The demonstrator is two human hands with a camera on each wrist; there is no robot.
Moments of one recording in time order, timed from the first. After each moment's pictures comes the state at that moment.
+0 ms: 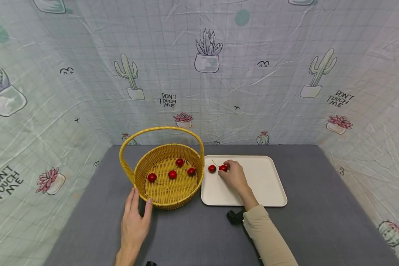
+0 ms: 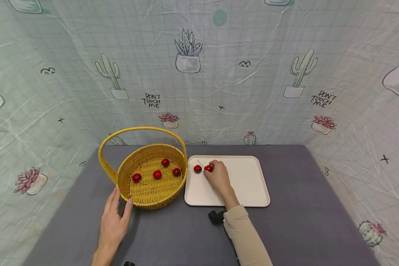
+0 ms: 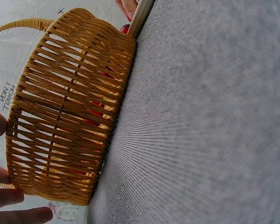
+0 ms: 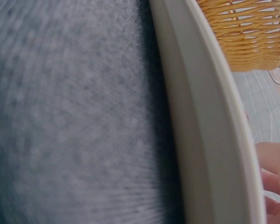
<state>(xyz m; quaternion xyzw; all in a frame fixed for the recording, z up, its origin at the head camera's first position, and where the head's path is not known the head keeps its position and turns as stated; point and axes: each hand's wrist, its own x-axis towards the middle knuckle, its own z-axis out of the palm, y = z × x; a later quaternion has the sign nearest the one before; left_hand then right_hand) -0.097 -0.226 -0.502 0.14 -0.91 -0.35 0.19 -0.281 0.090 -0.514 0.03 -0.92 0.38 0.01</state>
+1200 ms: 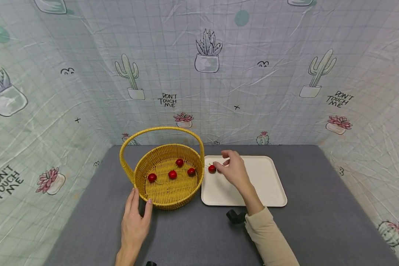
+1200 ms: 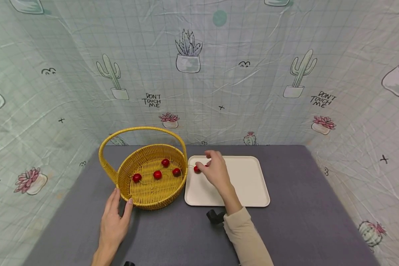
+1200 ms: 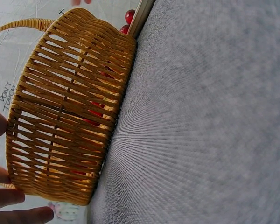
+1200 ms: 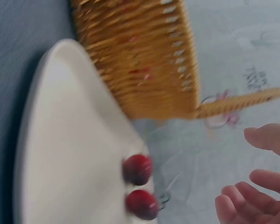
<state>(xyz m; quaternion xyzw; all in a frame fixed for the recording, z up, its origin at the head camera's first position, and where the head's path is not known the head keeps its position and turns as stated) -0.096 -0.227 -0.504 0.13 -0.90 -0.36 0.19 -0.251 0.081 -0.443 0.08 -0.89 0.44 0.06</state>
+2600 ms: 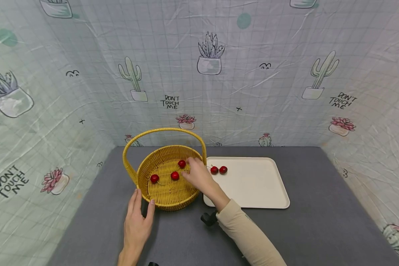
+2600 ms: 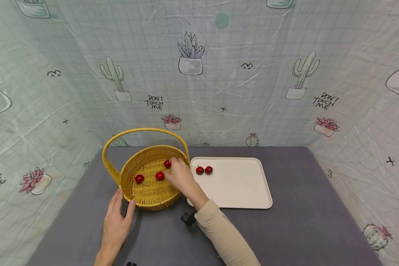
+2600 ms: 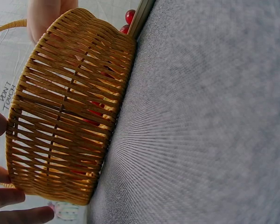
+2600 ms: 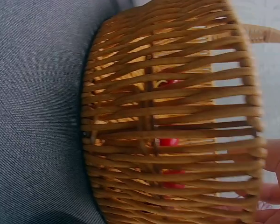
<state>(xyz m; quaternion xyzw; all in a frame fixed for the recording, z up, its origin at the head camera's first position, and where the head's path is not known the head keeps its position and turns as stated) -0.097 -0.228 -0.504 0.13 -0.91 -0.36 0.19 -0.245 -0.030 -0.440 0.21 -0.92 0.34 -0.02</state>
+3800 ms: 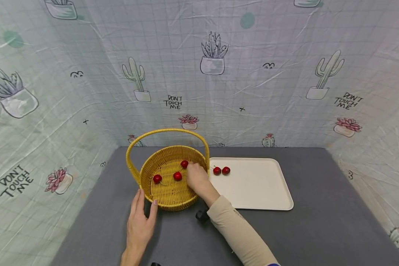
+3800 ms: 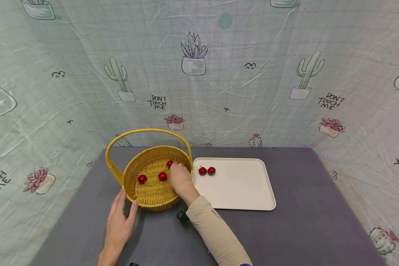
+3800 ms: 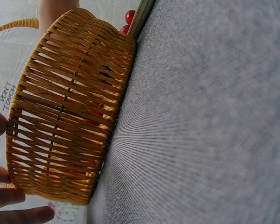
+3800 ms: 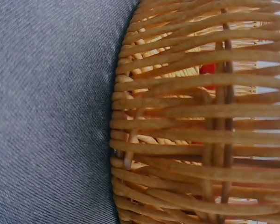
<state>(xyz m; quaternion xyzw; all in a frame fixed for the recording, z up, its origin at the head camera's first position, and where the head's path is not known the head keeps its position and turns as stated) -0.097 -0.227 -0.506 0.13 -0.91 -0.35 0.20 -0.258 -0.058 -0.462 0.18 -0.97 0.18 -0.03</state>
